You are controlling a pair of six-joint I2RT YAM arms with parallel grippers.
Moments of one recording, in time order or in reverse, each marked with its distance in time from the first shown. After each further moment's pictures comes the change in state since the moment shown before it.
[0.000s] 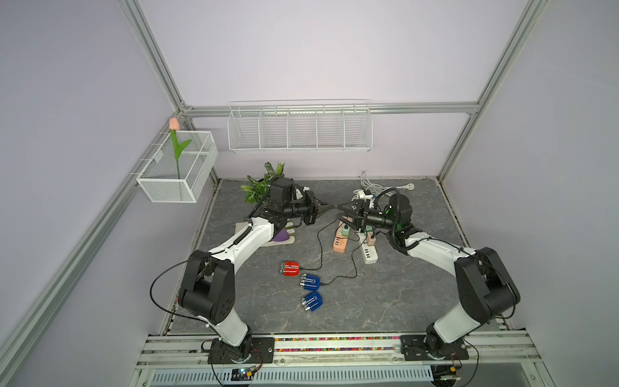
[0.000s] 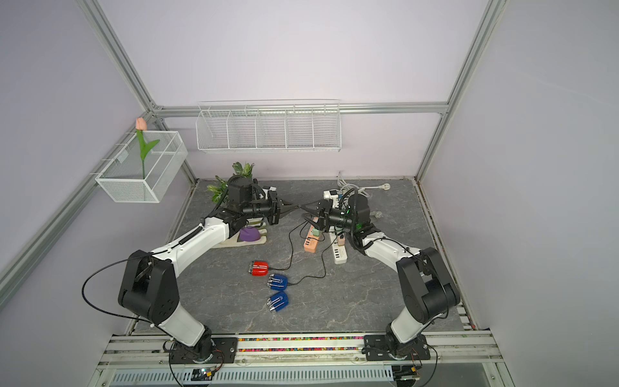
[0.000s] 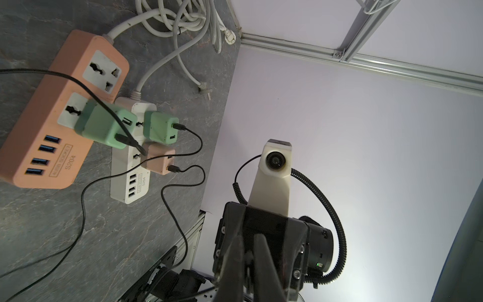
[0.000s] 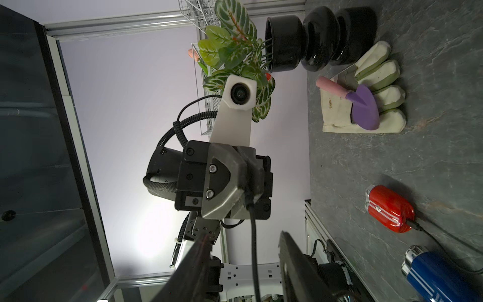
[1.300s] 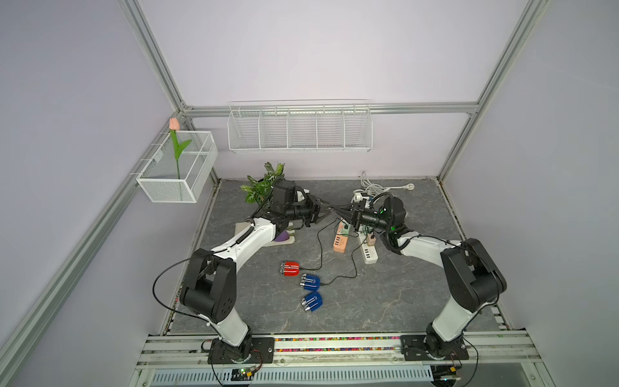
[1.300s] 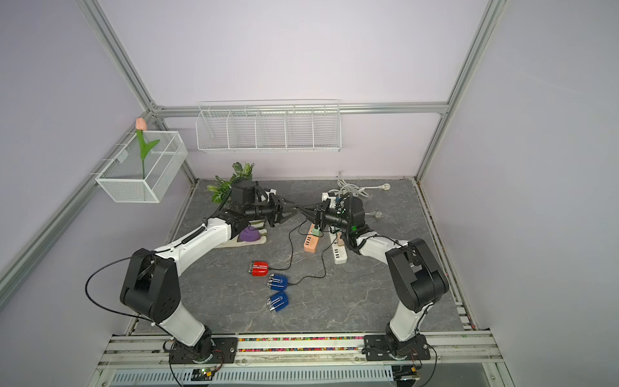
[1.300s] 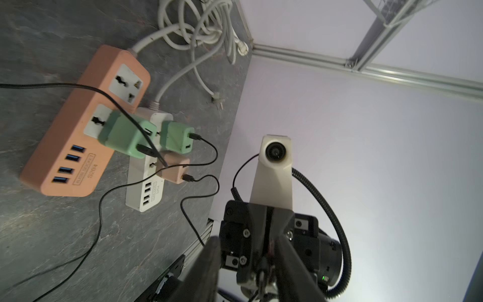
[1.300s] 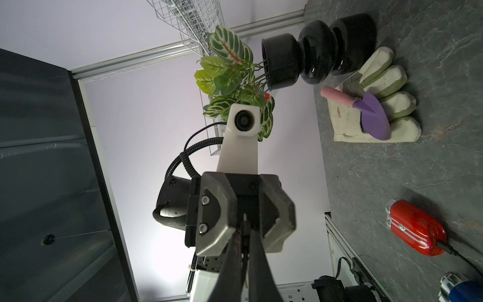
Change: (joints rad) left arm -0.014 -0.011 -0.008 -0.125 -0.098 0.045; right arm 0.024 0.101 -0.015 0.158 0.082 0.134
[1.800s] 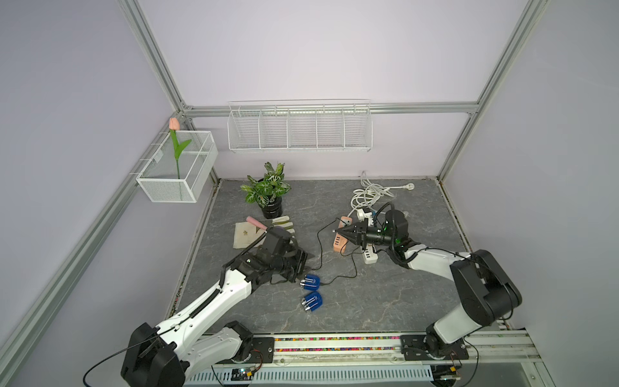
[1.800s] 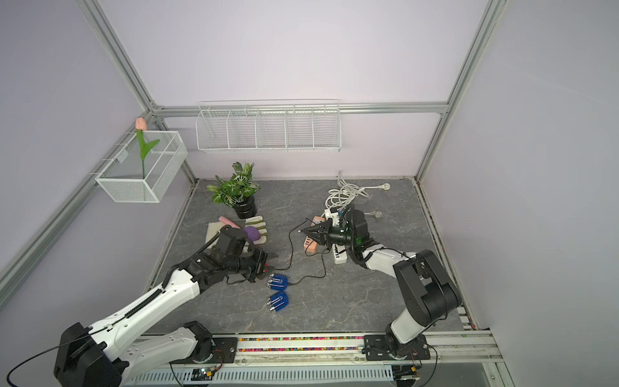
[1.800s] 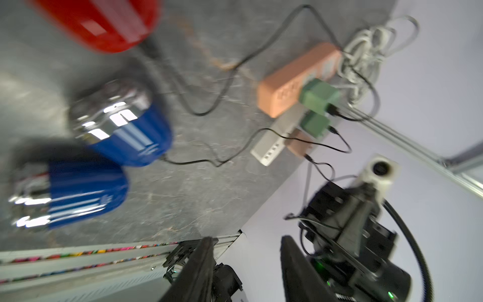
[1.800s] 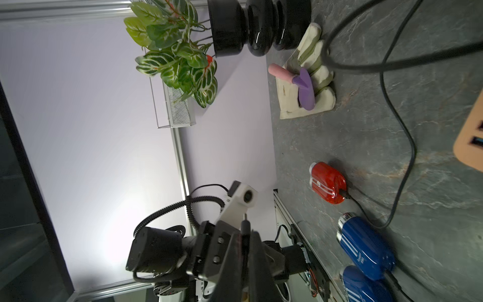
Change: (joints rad) left arm -0.245 -0.609 -0.525 -0.431 -0.407 -0.443; right arm 0.008 -0.140 -0.176 -0.213 -0.066 -0.337
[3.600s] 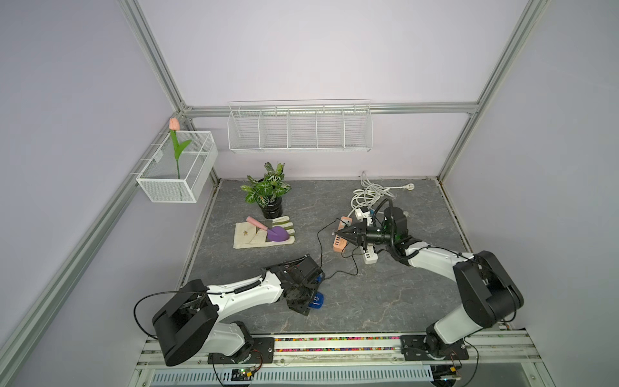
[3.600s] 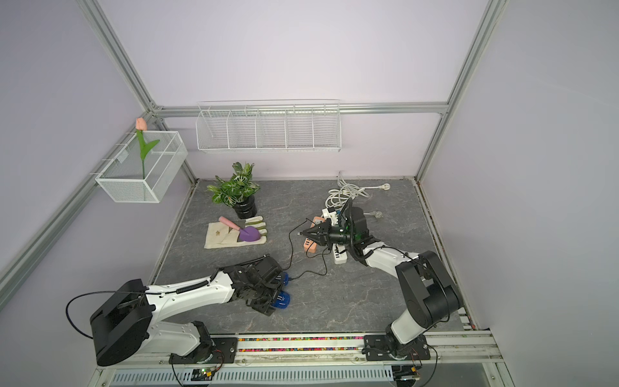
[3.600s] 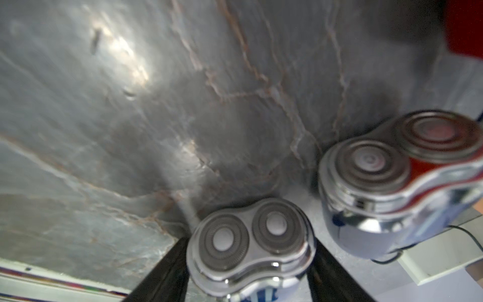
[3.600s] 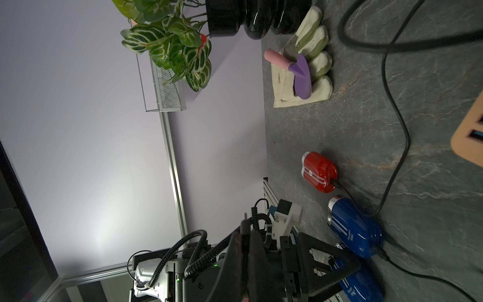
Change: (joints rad) left arm -0.257 0.349 -0.023 -0.038 -0.177 -0.231; right arm -0.009 0.007 0.046 -0.093 -0.055 -0.069
